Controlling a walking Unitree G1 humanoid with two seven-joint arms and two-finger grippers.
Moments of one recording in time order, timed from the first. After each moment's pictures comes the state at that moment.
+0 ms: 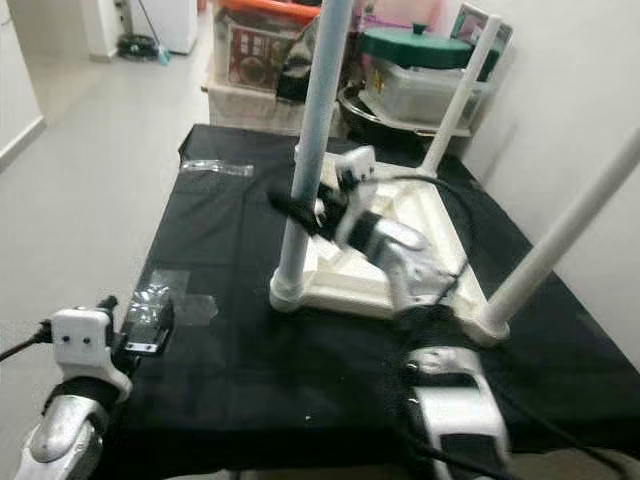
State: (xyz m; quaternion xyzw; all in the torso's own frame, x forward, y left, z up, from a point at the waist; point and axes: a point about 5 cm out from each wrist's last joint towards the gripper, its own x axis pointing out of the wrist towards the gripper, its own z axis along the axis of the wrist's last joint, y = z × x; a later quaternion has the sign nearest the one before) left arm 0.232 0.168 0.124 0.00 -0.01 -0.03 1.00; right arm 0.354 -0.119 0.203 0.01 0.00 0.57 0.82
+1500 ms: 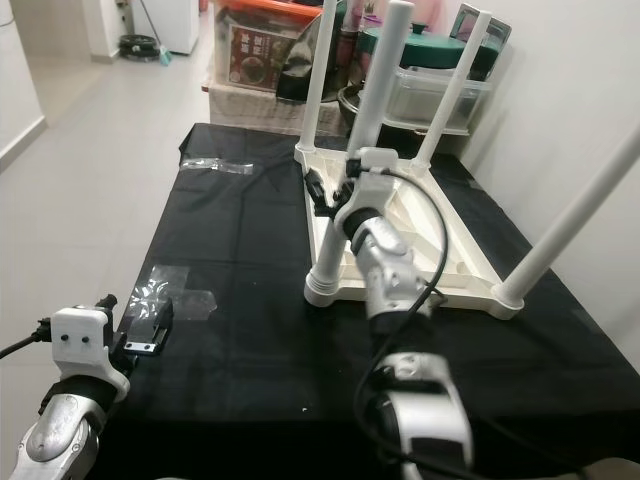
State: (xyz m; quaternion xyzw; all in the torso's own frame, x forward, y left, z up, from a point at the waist) left arm 0.232 0.166 0.124 0.00 -0.01 -0.04 1.00; right arm 0.383 -0.142 0.233 0.09 -0.05 0.35 0.93
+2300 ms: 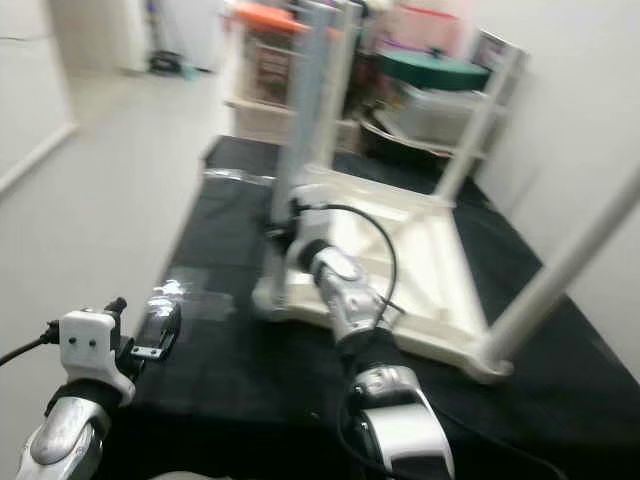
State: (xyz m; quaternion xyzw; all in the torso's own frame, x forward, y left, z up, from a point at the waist) left arm 0.228 0.167 0.119 0.00 0.00 -0.04 1.00; right arm 0.381 -0.135 0.169 0.06 0.04 0.02 1.00
